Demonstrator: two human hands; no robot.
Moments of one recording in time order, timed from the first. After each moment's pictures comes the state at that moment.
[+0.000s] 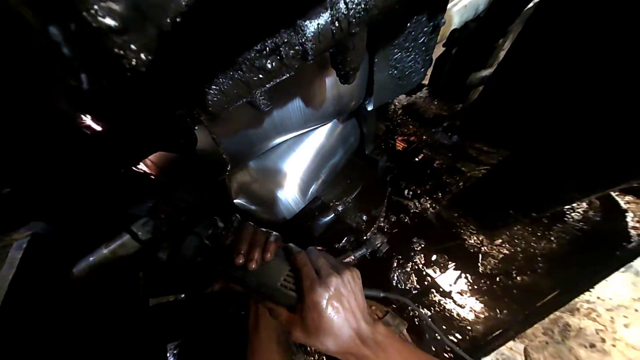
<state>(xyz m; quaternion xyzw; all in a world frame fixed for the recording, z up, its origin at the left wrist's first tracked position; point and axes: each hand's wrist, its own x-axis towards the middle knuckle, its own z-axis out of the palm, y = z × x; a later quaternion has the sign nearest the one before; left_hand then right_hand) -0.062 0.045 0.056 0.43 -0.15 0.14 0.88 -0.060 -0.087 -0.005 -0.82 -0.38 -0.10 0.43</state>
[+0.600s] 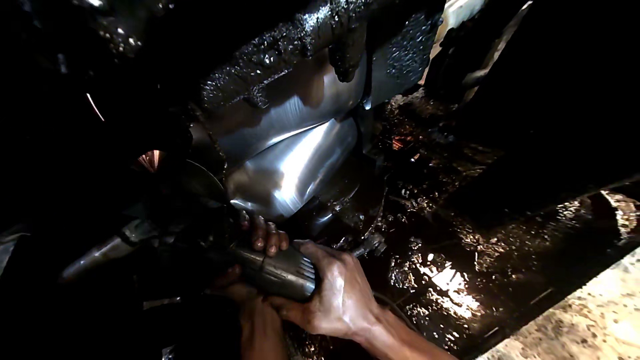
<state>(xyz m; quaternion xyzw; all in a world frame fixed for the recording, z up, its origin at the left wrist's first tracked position) -0.088 0.046 -0.009 0.32 -0.15 0.27 0.90 -0.041 -0.095 -0.014 -0.77 -0.35 0.05 0.53</state>
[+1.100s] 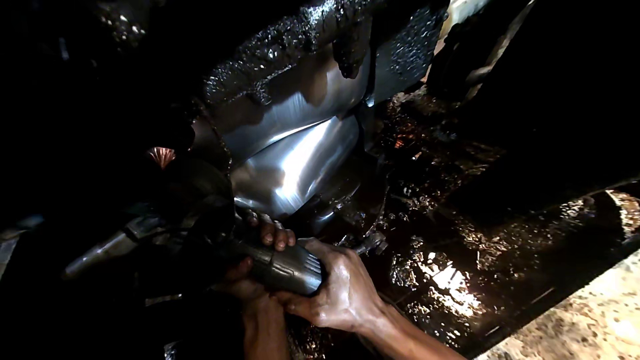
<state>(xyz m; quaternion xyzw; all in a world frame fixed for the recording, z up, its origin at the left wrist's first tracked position) -0.078 0.053 -0.011 0.33 -0.10 0.27 0.90 -0.037 -0.097 -0.020 -0.76 -0.35 0.10 0.54</state>
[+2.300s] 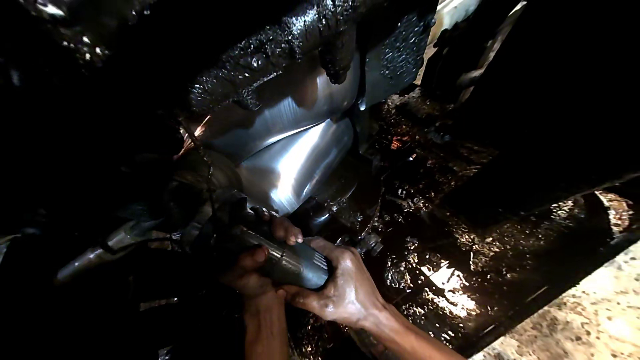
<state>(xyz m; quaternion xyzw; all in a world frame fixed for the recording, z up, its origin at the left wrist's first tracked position) -0.064 0.033 -0.002 0.39 -0.02 0.27 0.88 -0.027 -0.106 -0.032 -0.73 -0.30 0.15 0.60</state>
